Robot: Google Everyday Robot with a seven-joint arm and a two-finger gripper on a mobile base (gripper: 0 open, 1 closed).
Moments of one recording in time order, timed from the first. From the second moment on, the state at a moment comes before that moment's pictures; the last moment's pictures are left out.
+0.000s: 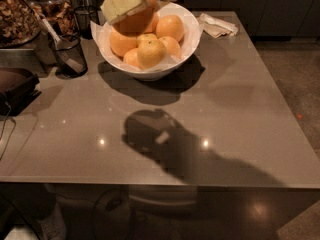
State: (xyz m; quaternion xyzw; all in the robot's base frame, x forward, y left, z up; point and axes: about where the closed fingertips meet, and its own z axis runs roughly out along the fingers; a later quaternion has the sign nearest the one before) arm 0.550 0.045 1.072 -0.33 0.84 0.20 0.38
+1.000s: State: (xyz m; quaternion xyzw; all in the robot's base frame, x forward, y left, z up) arm 0.524 0.022 1.061 -0.29 0.86 0.20 0.38
